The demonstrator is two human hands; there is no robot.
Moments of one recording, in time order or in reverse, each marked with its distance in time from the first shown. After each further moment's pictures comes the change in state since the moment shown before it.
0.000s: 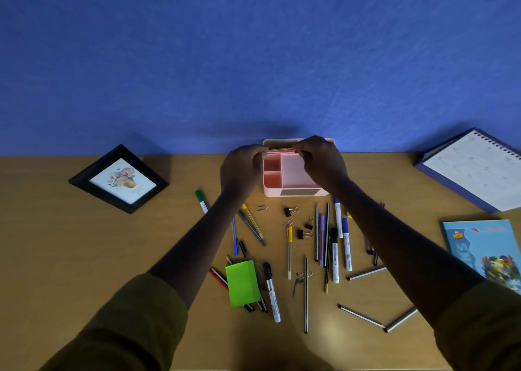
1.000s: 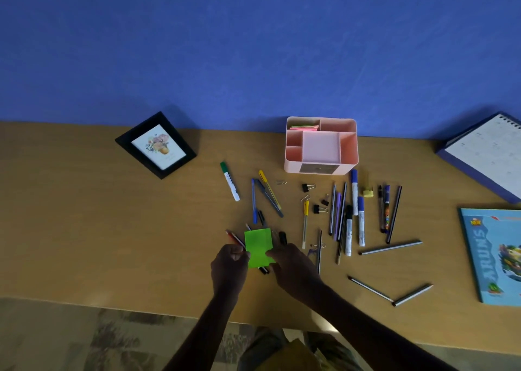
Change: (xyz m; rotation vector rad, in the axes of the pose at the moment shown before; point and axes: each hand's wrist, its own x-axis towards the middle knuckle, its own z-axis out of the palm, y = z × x) left_hand -0.298 -0.056 -0.018 -0.258 -0.101 -0.986; right_hand -0.277 -0.086 0.113 0.152 -0.499 0.026
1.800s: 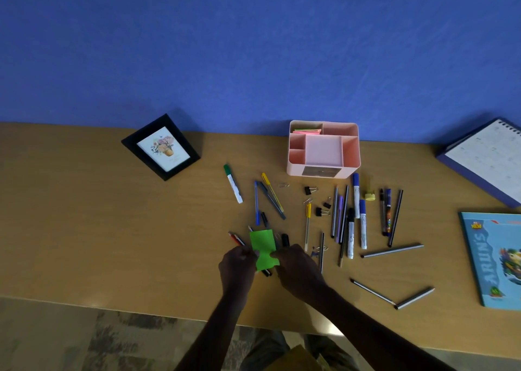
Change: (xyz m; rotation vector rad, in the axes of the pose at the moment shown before) left_hand -0.008 0.009 0.008 -0.068 -0.058 0.015; right_hand -0.002 0.005 0.002 0.012 0.037 0.011
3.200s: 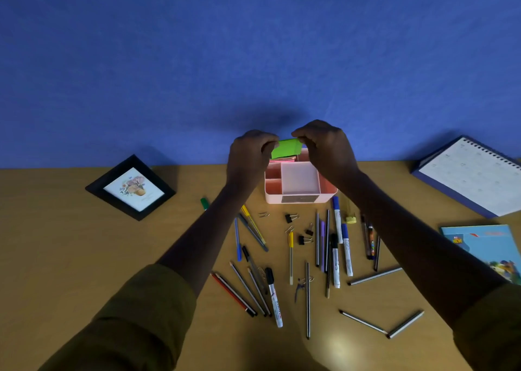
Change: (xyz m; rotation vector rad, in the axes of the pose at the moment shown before) left_hand 0.102 0.312 0.021 0.208 0.126 1.235; right_hand 0.174 0.001 -0.293 -0.187 0.612 -0.364
